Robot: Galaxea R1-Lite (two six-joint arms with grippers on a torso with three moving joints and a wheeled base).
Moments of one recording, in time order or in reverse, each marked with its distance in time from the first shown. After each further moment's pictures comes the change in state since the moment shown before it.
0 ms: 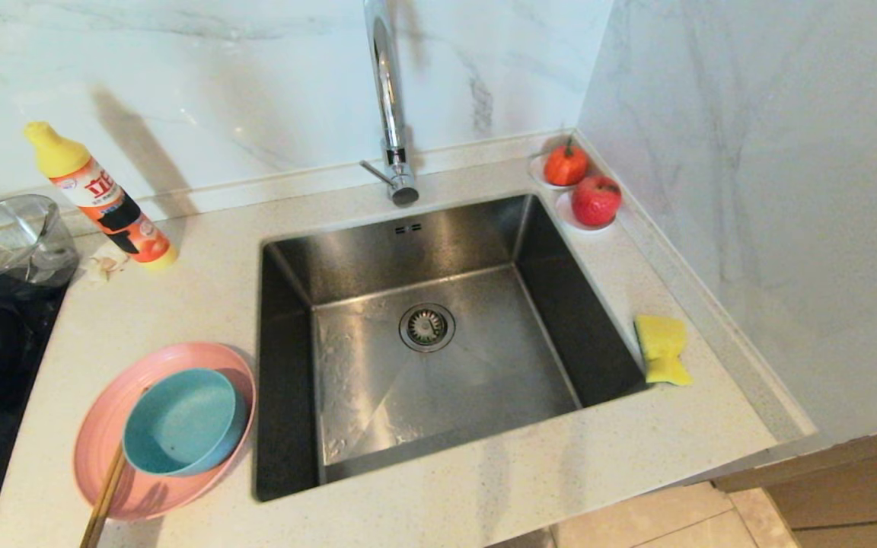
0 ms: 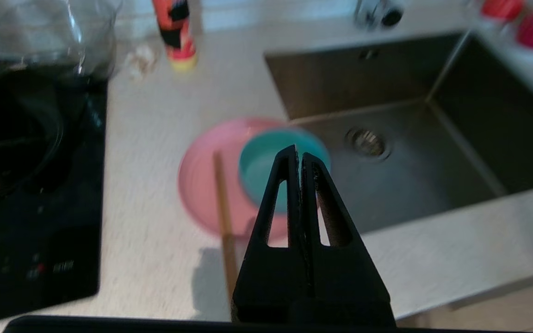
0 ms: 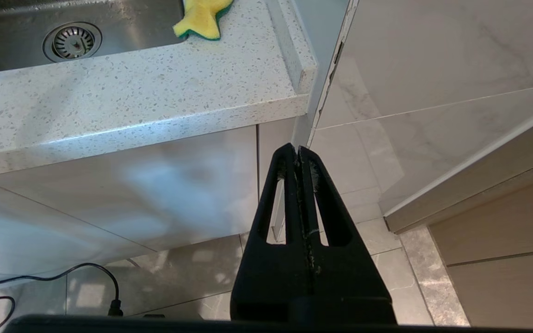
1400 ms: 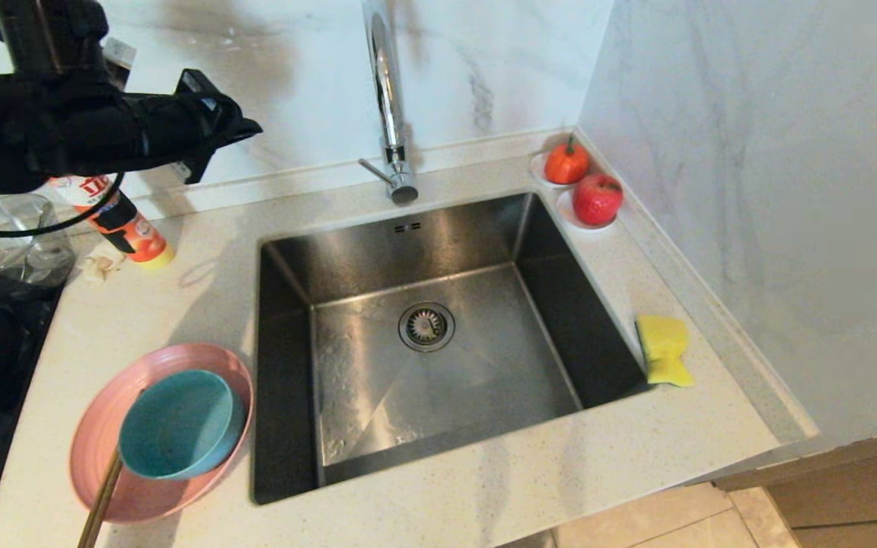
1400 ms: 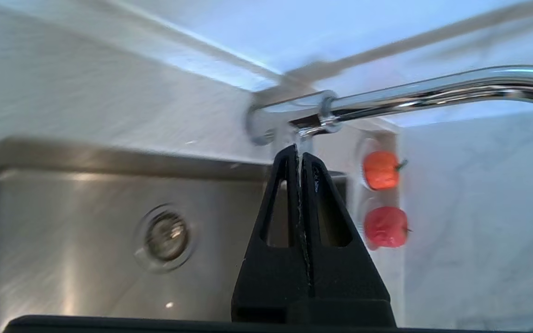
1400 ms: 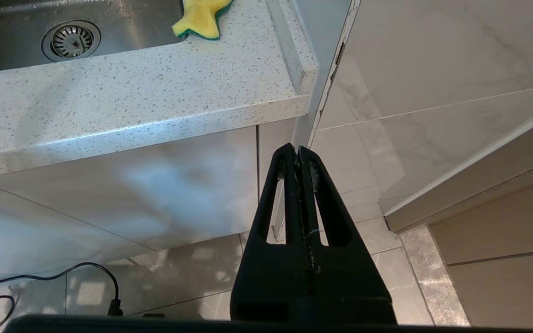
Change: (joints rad) left arm -0.021 1.831 -1.468 -0.134 -0.276 -0.777; right arm 0.000 0.000 0.000 0.000 0.000 0.000
